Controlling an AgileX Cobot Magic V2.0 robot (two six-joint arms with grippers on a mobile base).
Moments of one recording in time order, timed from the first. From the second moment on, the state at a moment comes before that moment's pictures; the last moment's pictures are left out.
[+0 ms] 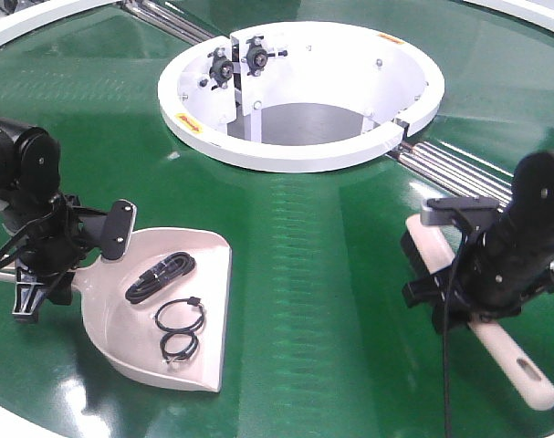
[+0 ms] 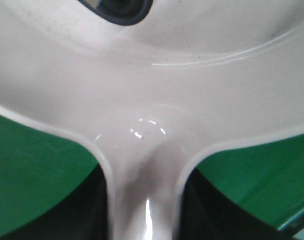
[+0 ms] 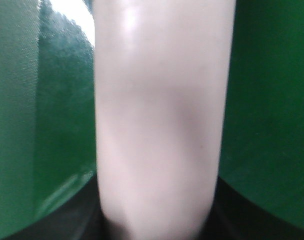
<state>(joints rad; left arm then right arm) -0.21 1.82 -1.30 0.13 1.09 1.32 0.18 1.60 -1.02 0.08 0.97 0.01</state>
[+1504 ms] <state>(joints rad) -0.21 1.82 -1.30 -0.01 1.07 1.32 0.18 1.69 -0.97 0.05 0.93 -0.02</state>
